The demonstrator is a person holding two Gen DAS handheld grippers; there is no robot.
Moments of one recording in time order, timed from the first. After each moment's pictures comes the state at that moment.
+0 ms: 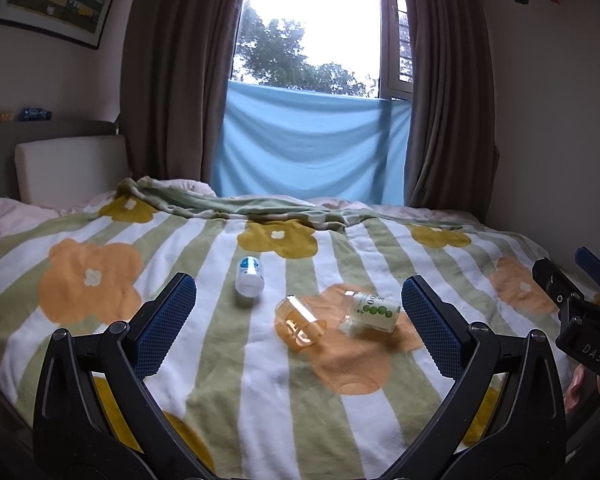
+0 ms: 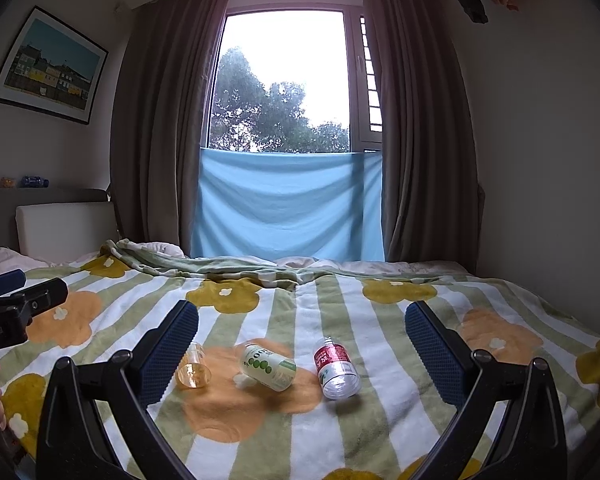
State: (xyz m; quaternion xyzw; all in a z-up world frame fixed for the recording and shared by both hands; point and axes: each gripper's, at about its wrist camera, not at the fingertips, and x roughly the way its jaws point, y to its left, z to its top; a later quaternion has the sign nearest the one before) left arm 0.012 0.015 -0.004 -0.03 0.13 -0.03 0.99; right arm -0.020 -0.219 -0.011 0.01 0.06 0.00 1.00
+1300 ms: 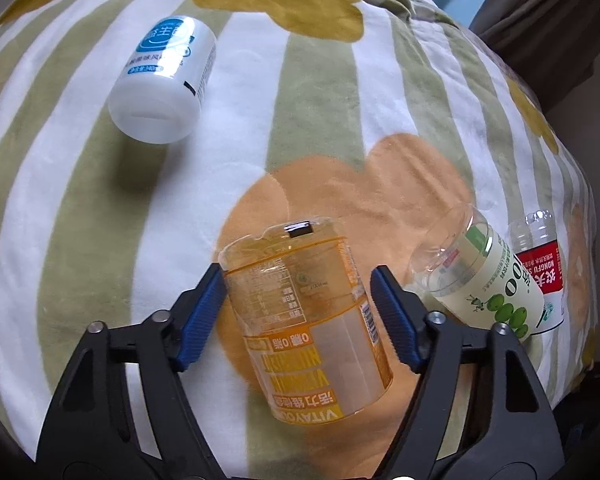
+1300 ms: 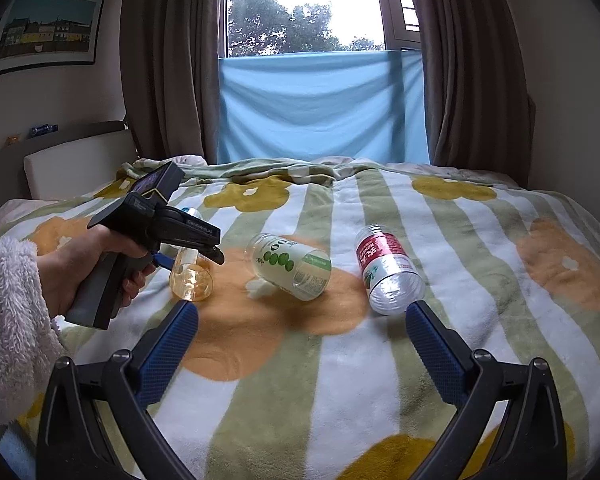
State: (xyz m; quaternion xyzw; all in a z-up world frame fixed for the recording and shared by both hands) left arm 0.345 0.008 -0.185 -0.13 0.54 -0.04 0.83; right arm 0.072 -0.221 -0.117 0.04 0.22 0.09 0.97
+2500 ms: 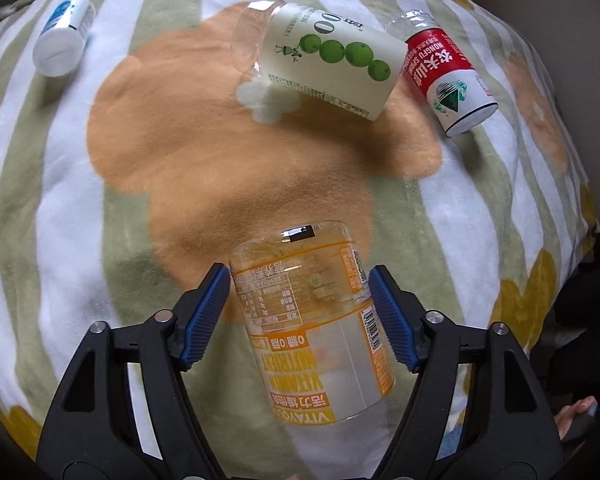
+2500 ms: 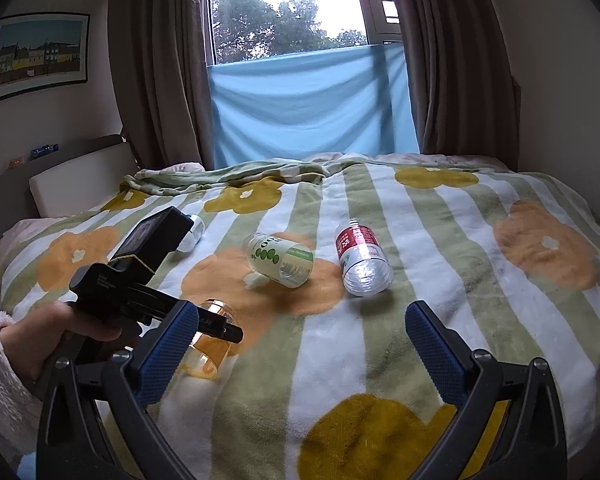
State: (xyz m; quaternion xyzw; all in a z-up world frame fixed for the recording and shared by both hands) left arm 0.223 -0.088 -0.183 0.00 0.59 -0.16 0.79; right arm 0.032 -0.259 -0.095 0.08 0.24 0.09 0.96
